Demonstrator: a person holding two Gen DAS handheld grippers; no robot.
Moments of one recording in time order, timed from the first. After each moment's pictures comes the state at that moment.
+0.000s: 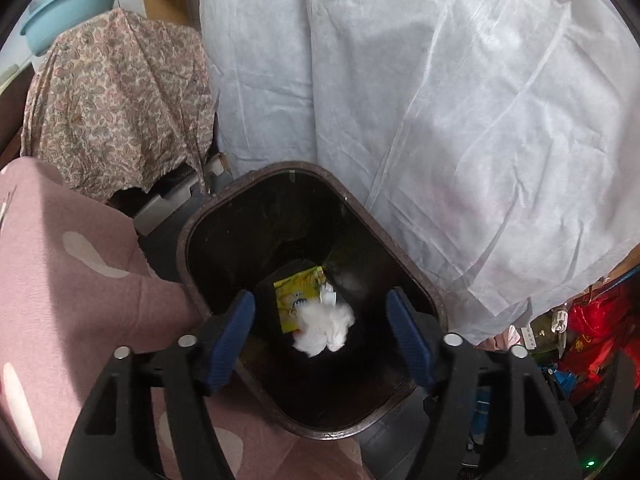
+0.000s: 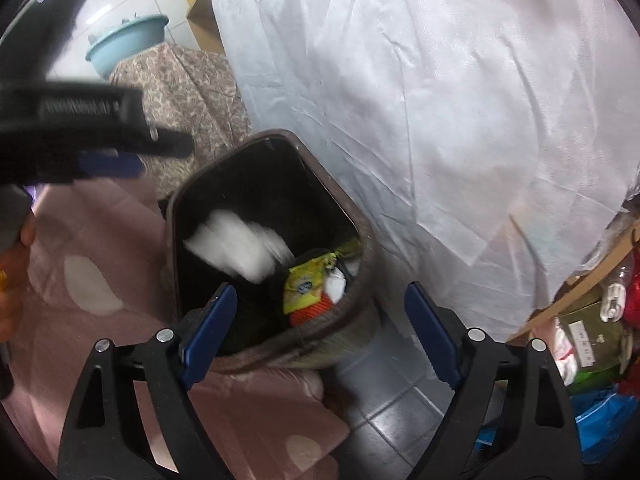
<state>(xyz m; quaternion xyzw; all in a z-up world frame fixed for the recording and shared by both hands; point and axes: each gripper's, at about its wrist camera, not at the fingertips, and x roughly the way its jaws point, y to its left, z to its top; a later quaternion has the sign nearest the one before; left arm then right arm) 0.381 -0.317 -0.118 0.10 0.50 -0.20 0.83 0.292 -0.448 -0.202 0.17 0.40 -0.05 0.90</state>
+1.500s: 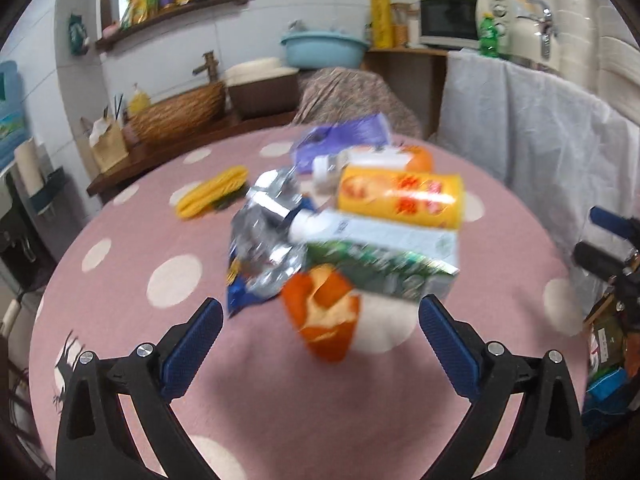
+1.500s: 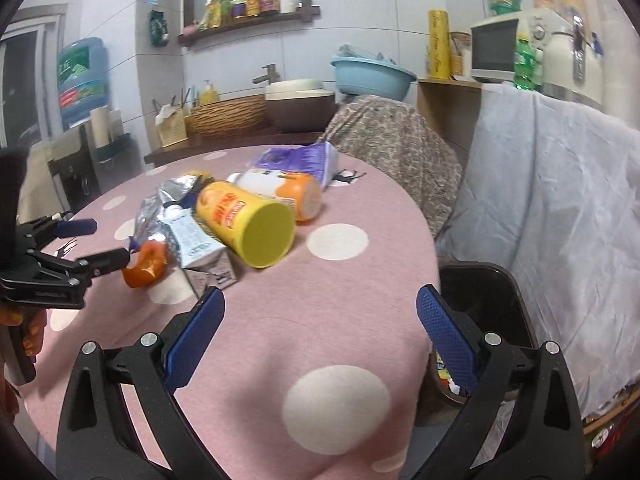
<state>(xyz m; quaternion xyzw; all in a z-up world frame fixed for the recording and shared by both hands) 0.160 0.048 -0.034 0.04 0.35 0.02 0.93 0.194 -0.193 -0.027 -0.03 0.26 0.21 0.94</state>
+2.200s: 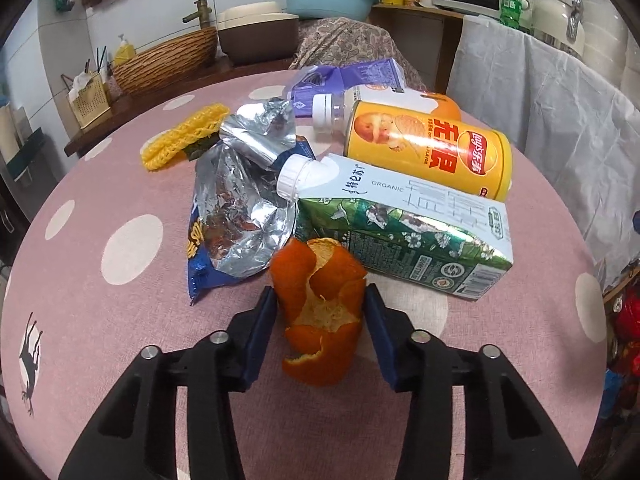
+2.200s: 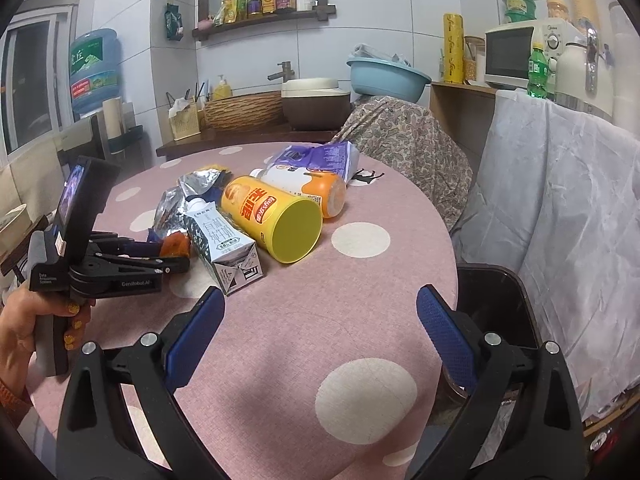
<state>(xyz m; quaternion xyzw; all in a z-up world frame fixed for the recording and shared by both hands) 0.190 0.060 -0.067 0.01 0.42 0.01 0.91 0.181 -0.179 -0.024 -0.04 0.26 0.22 0.94</state>
